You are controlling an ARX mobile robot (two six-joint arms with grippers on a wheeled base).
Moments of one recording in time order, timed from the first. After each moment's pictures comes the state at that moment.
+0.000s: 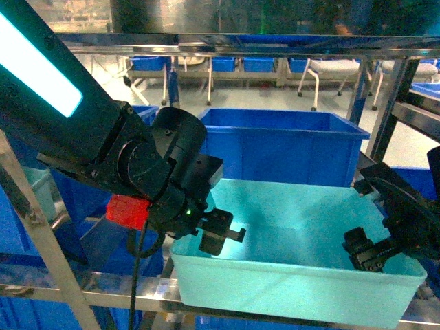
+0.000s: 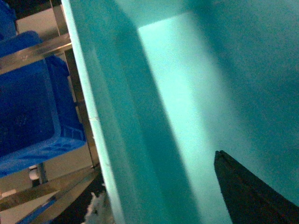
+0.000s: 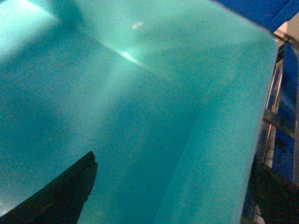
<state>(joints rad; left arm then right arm) -0.38 2.34 1.35 -0.02 0.00 0.03 0.06 2.26 1.02 0.42 -0.17 -0.33</state>
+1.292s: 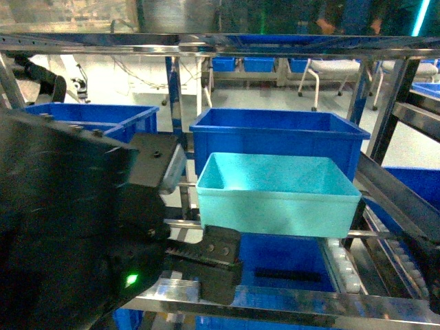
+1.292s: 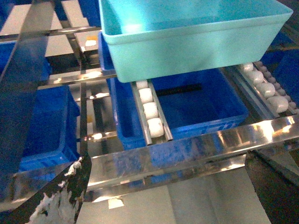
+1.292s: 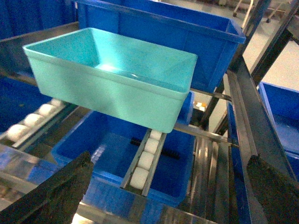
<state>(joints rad) -0.52 1.79 0.58 0.59 -0.18 -0.19 0.00 1.91 0.32 1.28 -0.19 -0.15</state>
